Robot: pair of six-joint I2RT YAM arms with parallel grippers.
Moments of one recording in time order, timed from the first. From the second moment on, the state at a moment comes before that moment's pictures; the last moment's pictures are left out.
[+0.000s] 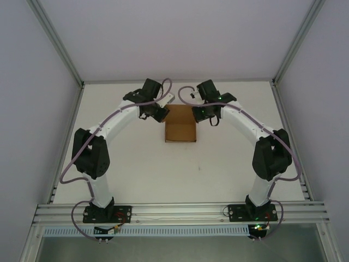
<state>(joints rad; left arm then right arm) -0.47 1.82 1.58 -0.72 0.11 0.17 0.50 1.78 1.54 -0.74 0.02 0.12</state>
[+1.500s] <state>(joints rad) -0.59 1.70 1.19 -0.34 -0.03 -0.46 0.71 1.69 1.14 -0.41 0.42 0.62</state>
